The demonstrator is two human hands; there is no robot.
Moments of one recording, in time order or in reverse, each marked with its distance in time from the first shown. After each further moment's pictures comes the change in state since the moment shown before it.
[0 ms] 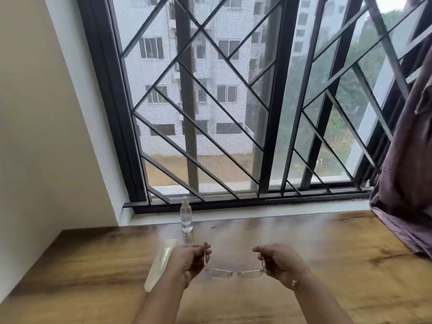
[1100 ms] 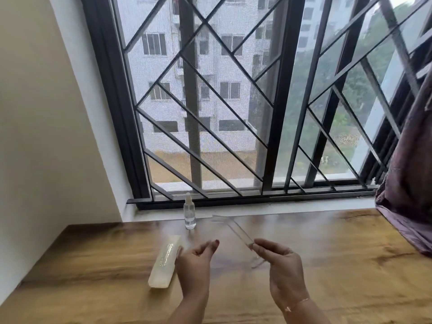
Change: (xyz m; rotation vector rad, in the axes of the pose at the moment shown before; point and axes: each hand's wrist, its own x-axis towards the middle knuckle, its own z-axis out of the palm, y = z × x) left_hand -0.043 -0.029 0.020 0.366 0.359 0.609; right_hand -0.053 0.008 0.039 0.479 0.078 -0.495
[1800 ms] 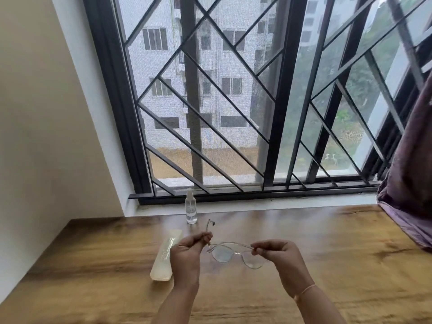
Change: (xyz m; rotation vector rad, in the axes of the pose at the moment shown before) left_hand 0.014 0.000 -0.011 -0.316 -0.057 0.045; right_hand 0.017 0.001 -0.021 -0.402 -0.215 0.029
